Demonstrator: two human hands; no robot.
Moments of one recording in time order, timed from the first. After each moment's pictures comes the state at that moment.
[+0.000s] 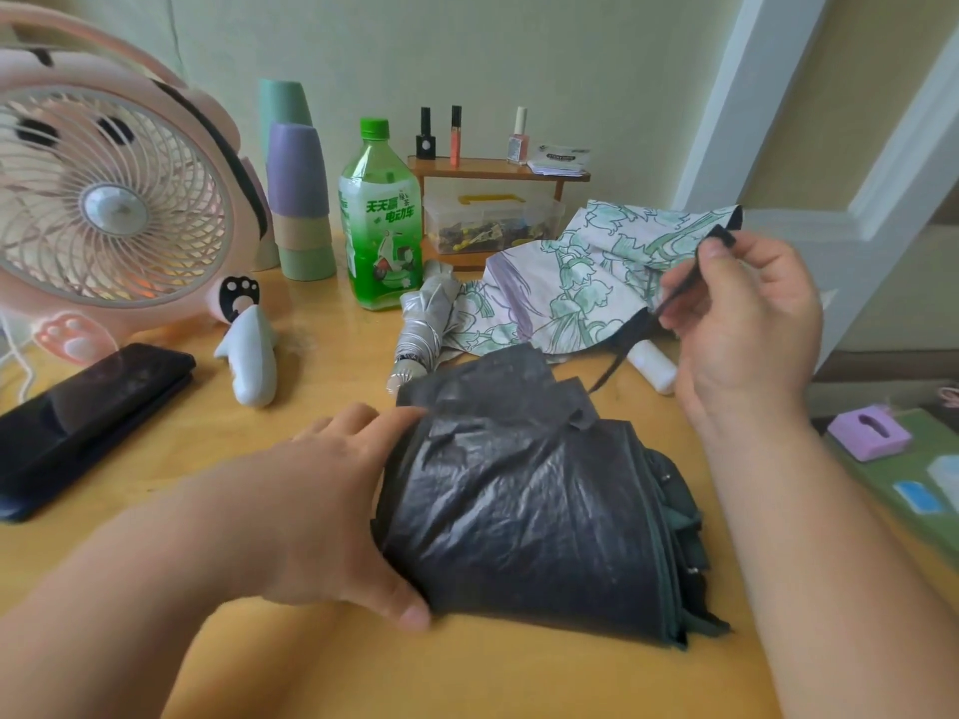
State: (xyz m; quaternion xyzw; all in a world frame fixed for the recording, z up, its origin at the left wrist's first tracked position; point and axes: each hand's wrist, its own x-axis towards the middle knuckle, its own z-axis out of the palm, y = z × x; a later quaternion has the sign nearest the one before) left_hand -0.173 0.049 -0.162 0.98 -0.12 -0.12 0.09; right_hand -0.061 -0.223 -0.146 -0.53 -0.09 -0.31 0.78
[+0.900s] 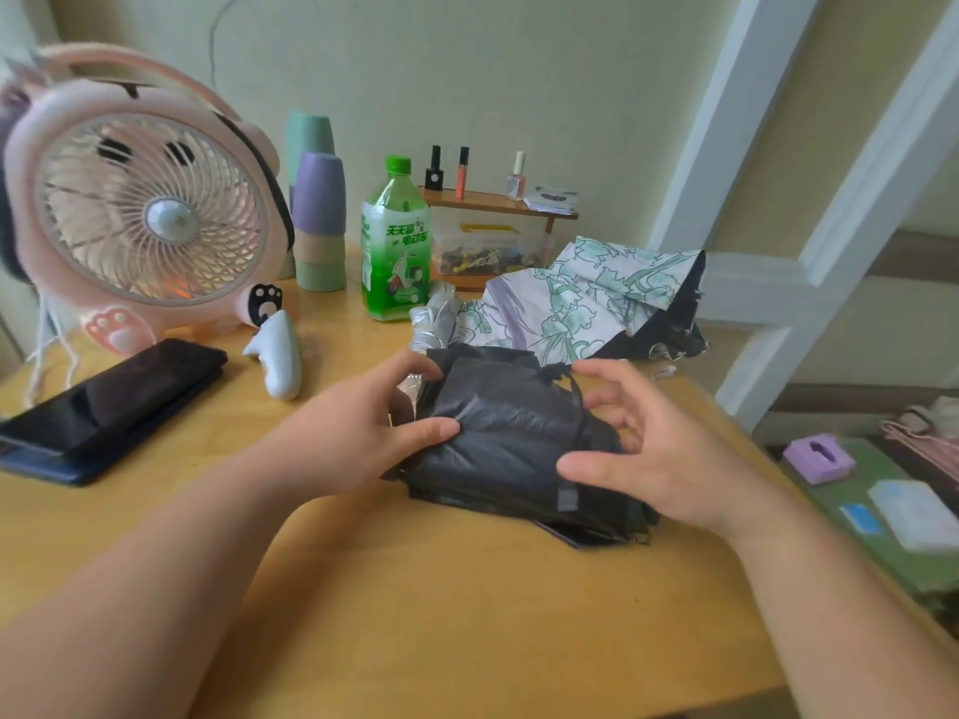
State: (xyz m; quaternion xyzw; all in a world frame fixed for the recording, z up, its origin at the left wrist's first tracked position) left_hand -0.149 0.062 -0.178 0.92 -0.13 0.04 0.37; right_hand -0.147 -0.234 -0.159 -0.87 -0.19 0.04 0.46
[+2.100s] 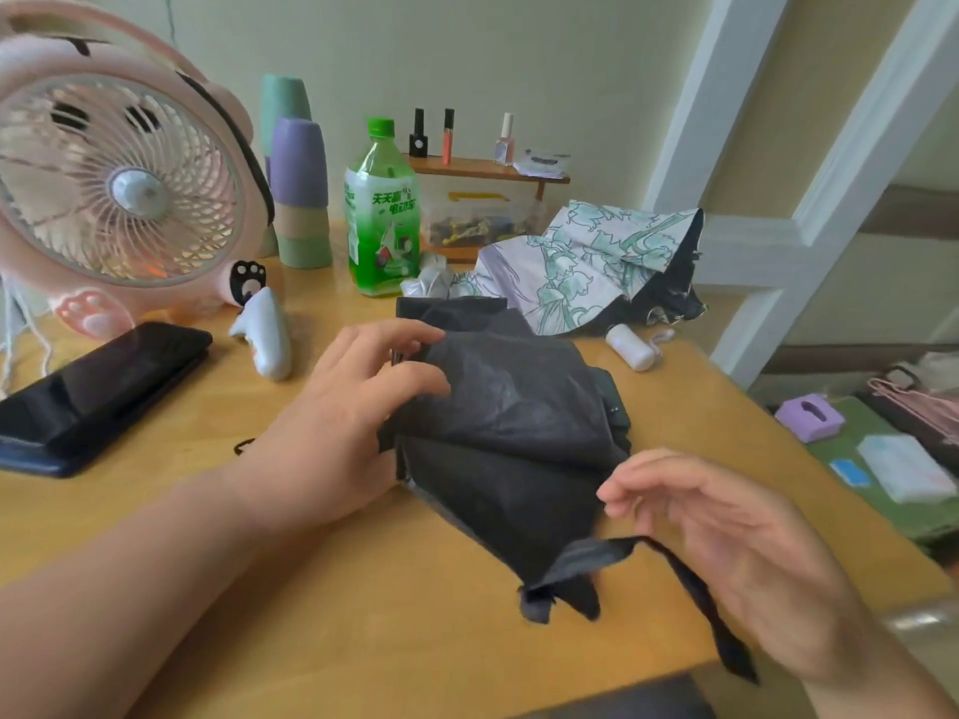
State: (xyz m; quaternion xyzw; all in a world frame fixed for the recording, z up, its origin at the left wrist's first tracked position) left_hand -0.162 0.073 -0.202 0.87 -0.34 0.28 0.22; right_hand -0.227 -0.254 -0.209 -0.72 -0.29 -0.04 0.63
